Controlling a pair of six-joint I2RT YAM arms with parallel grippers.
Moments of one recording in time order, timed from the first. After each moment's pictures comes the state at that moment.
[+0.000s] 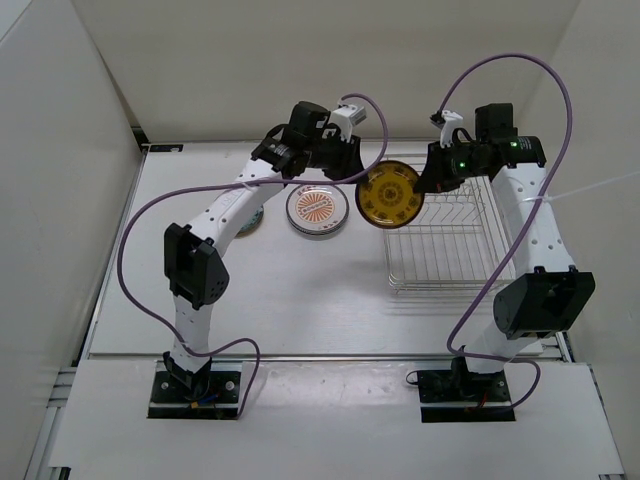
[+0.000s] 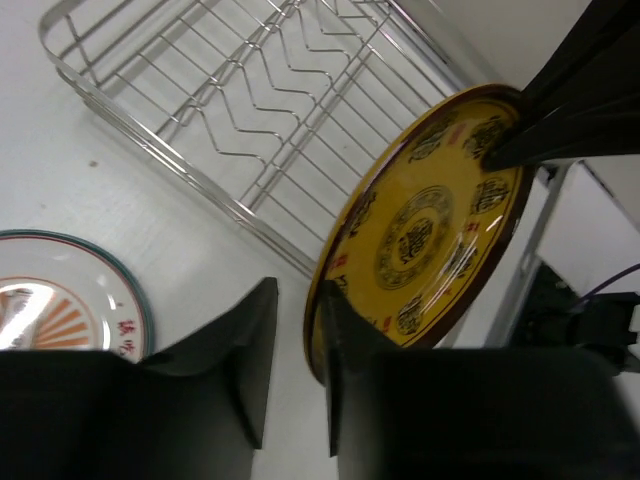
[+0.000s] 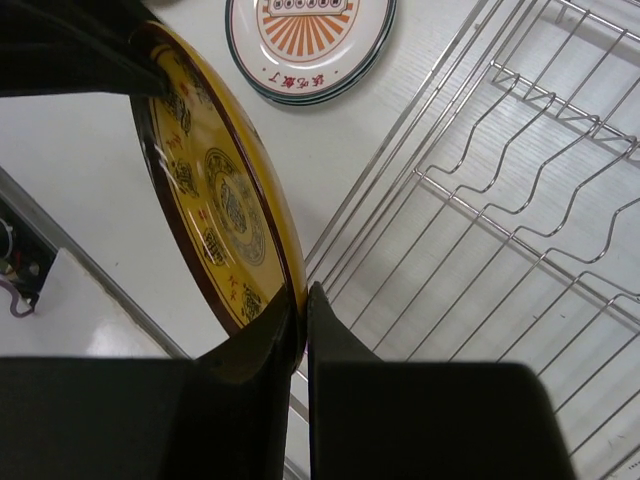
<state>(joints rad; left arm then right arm) -0.59 2.02 2.06 -0.56 0.52 -0.16 0.07 1.62 1.77 -1.08 -0.67 -0.21</state>
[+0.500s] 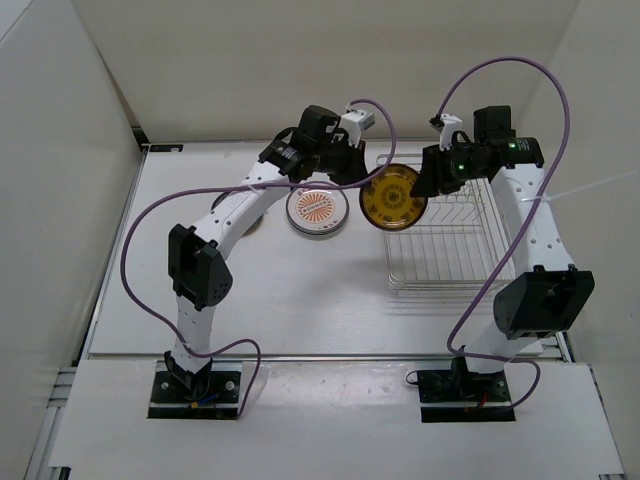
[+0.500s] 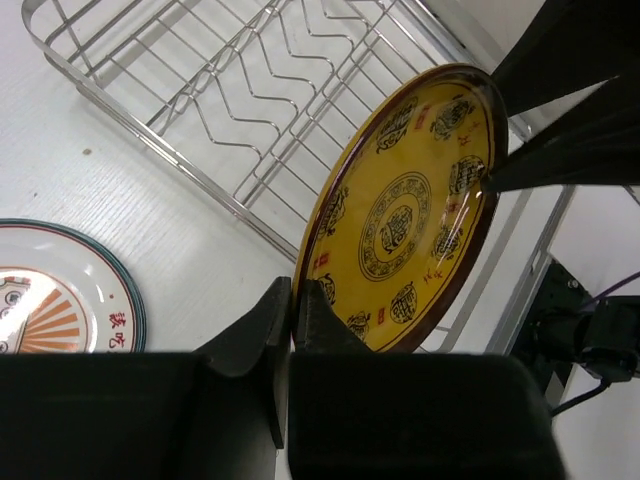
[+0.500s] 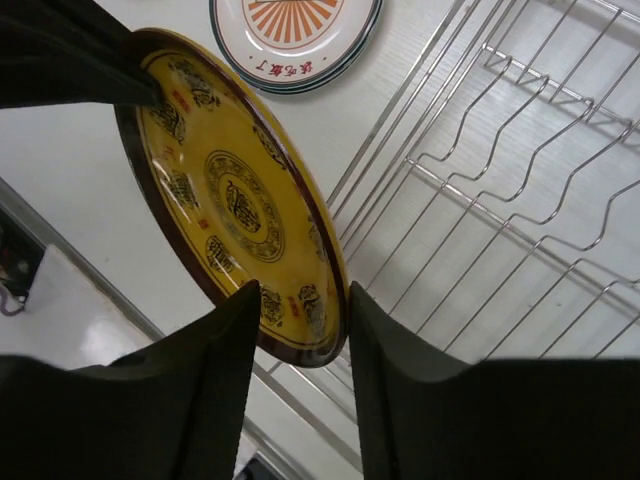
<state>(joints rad) -0.63 2.03 2.08 -0.60 0.49 -0.15 0.07 1.62 1.75 -1.08 -0.64 -0.21</state>
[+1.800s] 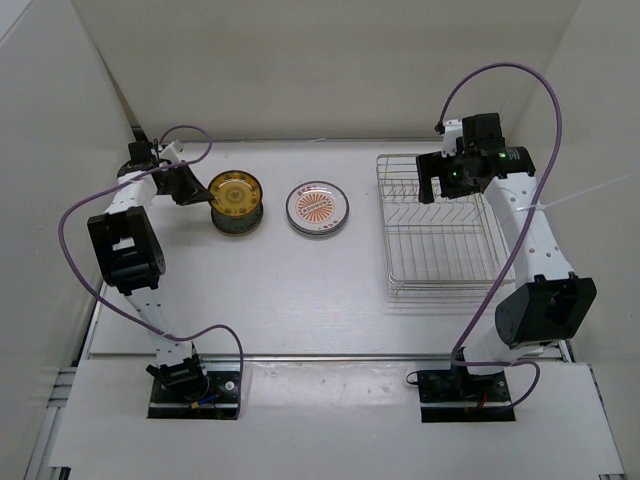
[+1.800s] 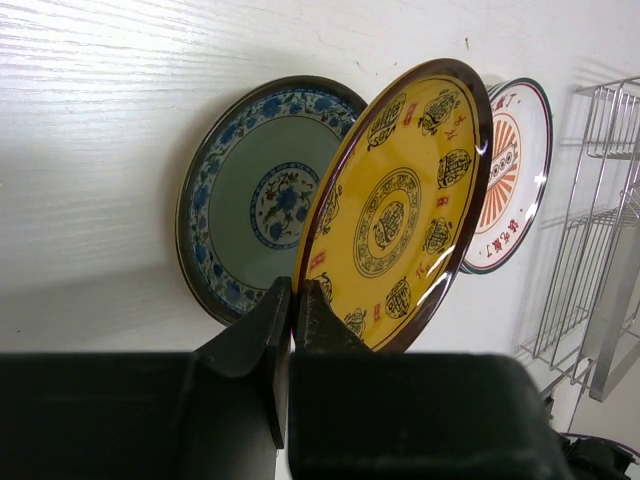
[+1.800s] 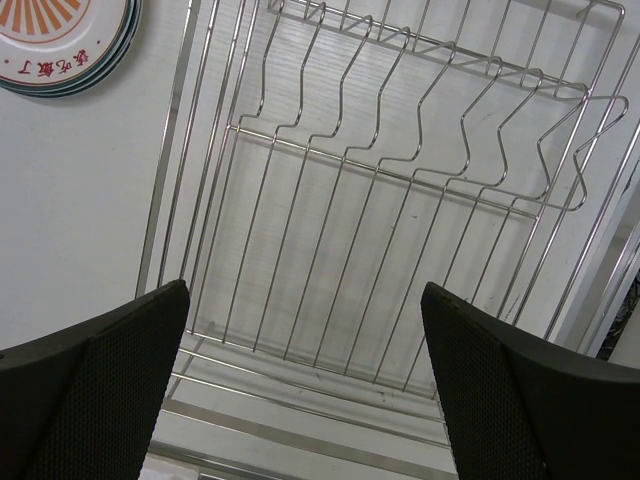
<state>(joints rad) 0.26 2.05 1.64 -0.58 0.68 -0.18 0.14 1.56 1.65 -1.00 -0.14 -0.14</state>
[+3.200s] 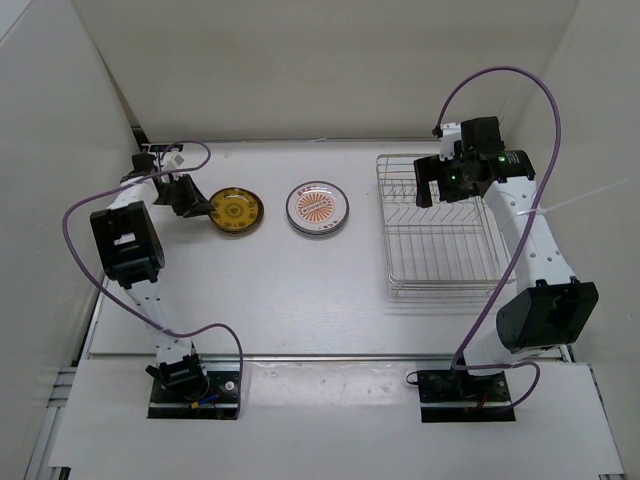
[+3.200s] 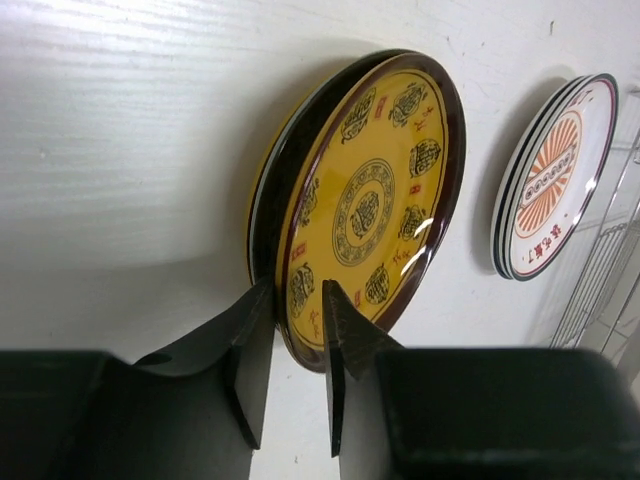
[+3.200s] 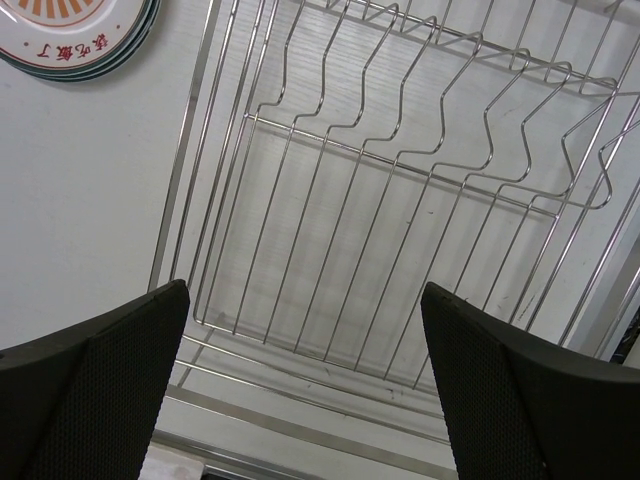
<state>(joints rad) 0.28 2.15 1.61 -0.57 0.67 -0.17 0.15 1.53 1.62 -1.00 -0.16 -0.14</state>
